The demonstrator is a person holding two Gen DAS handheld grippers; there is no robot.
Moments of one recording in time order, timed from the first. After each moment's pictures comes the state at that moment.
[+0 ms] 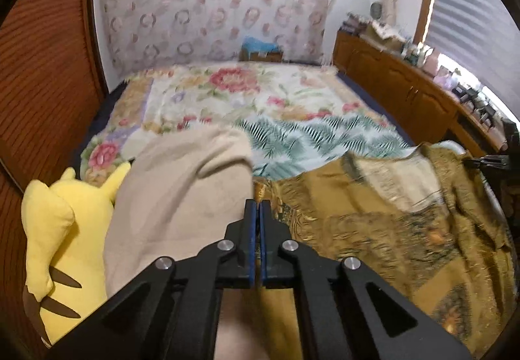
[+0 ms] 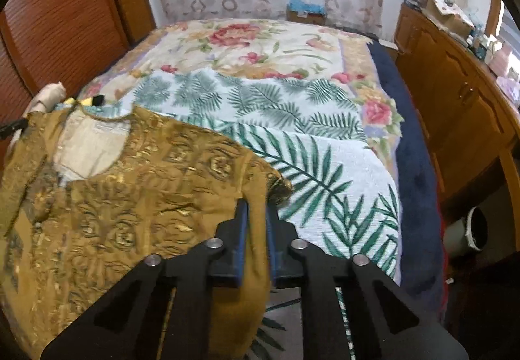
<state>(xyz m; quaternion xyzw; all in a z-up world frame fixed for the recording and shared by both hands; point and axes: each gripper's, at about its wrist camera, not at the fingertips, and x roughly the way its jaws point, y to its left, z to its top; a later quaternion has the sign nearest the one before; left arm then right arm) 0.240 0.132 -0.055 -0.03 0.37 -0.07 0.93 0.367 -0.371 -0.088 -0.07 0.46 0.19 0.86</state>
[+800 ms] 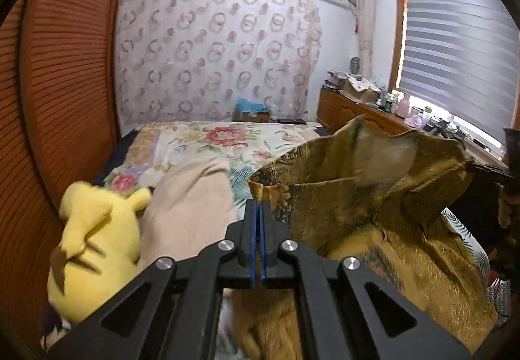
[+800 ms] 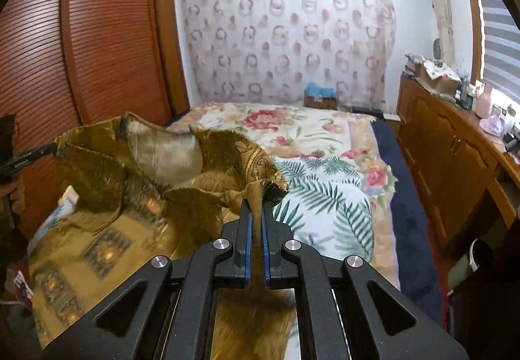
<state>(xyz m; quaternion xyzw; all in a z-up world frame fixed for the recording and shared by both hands) 0.042 0.133 0.011 -0.05 0.24 -0.07 0.97 0.173 -0.385 0.036 -0.03 0.28 0.24 0.93</state>
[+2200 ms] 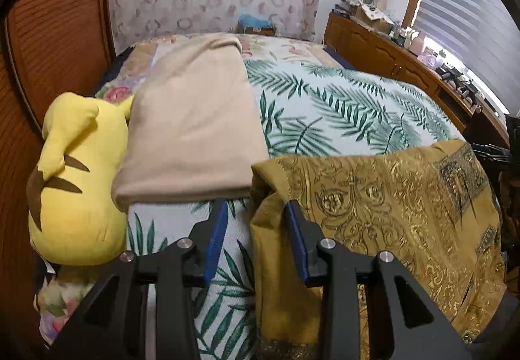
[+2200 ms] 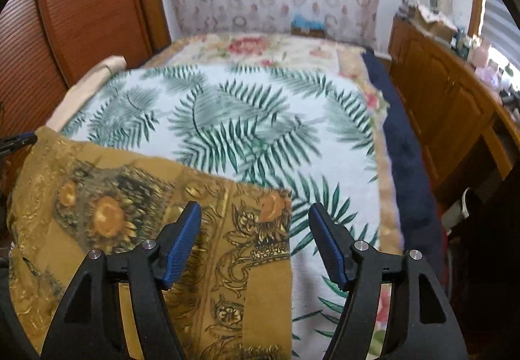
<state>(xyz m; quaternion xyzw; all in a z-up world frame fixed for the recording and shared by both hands) 0.064 0.136 -0.095 -0.05 0.42 -0.07 0.90 0.178 -0.407 -0.071 -0.06 0.43 0.20 0.88</state>
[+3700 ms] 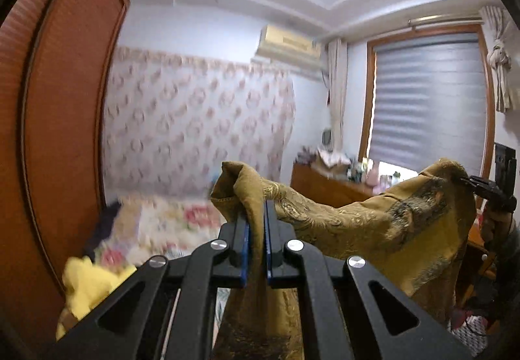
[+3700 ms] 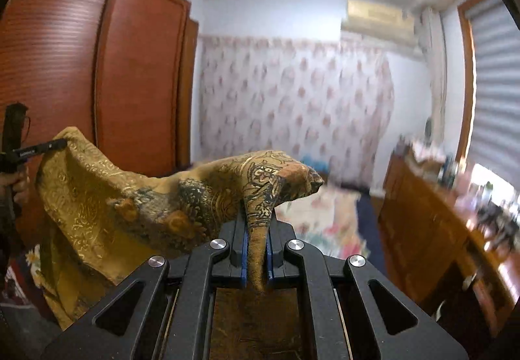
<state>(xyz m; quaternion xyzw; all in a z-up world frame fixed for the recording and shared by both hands) -0.015 0.148 0.183 -0.07 0.07 -0.12 0.99 0.075 -0.384 0.187 -0.08 0.12 0.24 0.96</state>
